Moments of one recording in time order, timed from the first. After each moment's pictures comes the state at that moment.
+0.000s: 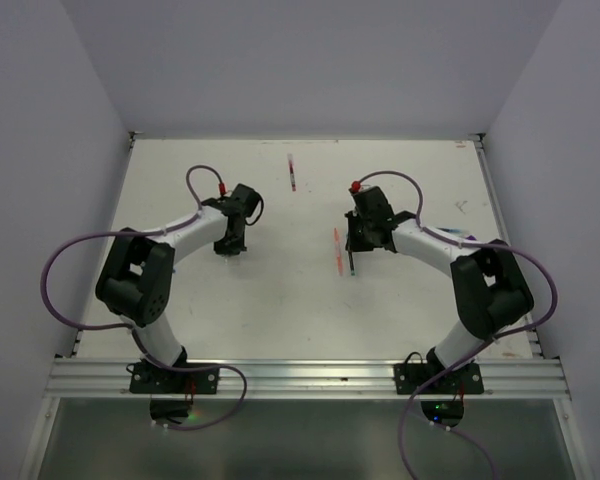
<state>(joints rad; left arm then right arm) -0.44 1.74 1.12 -0.69 -0.39 -0.47 0.48 1.64 1.00 -0.32 0.01 0.37</state>
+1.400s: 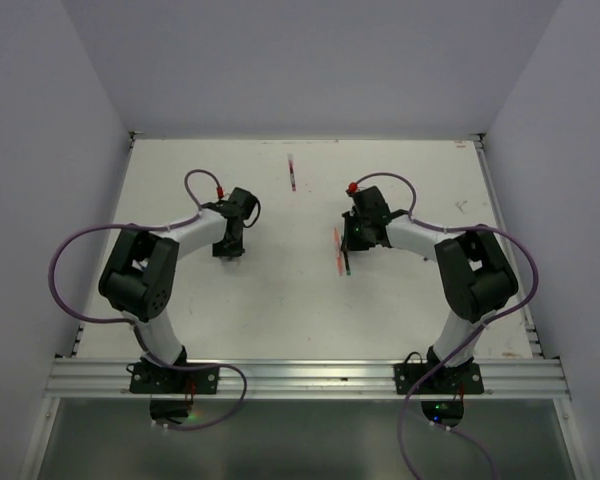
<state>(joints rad) -0.41 1.78 1.08 -0.60 -0.38 -0.46 0.44 1.77 1.03 -0.24 -0.08 0.37</state>
